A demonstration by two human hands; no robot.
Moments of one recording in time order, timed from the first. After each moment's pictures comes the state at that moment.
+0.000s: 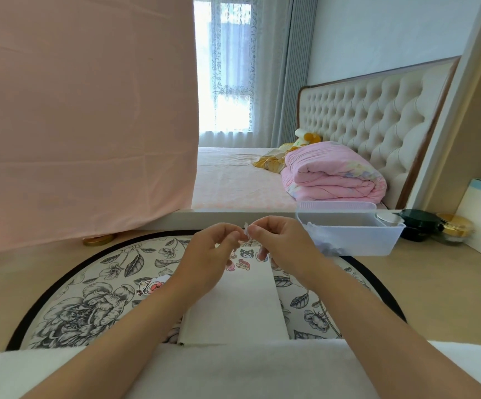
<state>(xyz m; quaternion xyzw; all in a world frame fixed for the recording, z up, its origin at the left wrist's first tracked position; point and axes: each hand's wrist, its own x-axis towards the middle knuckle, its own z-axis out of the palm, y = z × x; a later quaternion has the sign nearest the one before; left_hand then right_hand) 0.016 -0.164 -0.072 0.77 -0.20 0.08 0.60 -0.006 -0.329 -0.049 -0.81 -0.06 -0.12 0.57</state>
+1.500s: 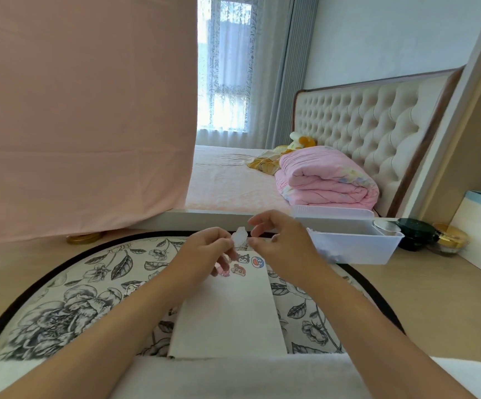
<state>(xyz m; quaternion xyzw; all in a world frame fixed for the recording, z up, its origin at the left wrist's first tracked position) 0.033 -0.158 -0.070 0.76 -0.17 -0.05 0.63 0.004 -0.334 -0.050 -0.86 -0.06 -0.20 0.46</state>
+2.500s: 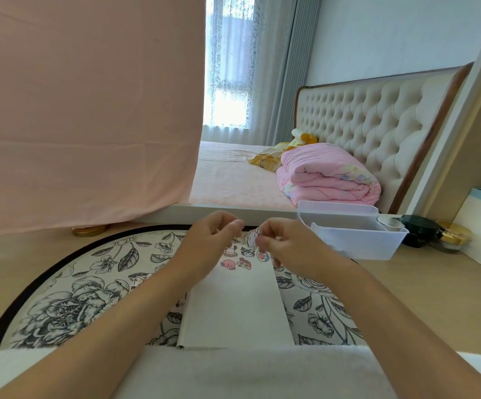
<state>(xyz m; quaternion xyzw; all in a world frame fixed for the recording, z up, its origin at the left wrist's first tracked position) 0.036 -0.155 -0.069 0.77 -0.18 0.03 0.61 0.002 -0.340 -0.045 -0.90 -0.08 -0.06 0.42</state>
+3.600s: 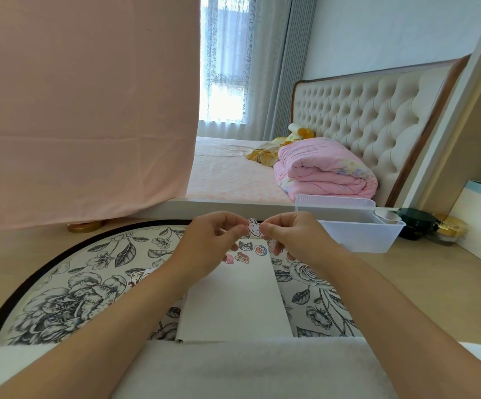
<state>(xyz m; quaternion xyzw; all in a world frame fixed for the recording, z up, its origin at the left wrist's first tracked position) 0.034 -0.160 -0.073 0.77 -0.20 0.04 0.60 0.001 -0.347 -0.047 -0.84 0.01 -0.07 0.53</state>
